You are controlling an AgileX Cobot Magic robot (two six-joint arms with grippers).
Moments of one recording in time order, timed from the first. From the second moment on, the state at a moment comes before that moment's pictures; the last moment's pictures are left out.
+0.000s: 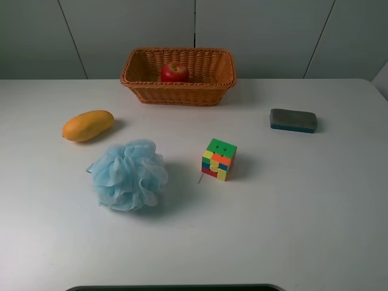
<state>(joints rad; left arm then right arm) 0.06 0.00 -0.51 0.02 1.08 -0.02 0.05 1.39 -1.80 -0.06 1.21 -0.20</state>
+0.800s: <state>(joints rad) 0.06 0.00 -0.51 0.02 1.08 -0.02 -0.09 0.32 -0.84 0.12 1.10 -0.26</state>
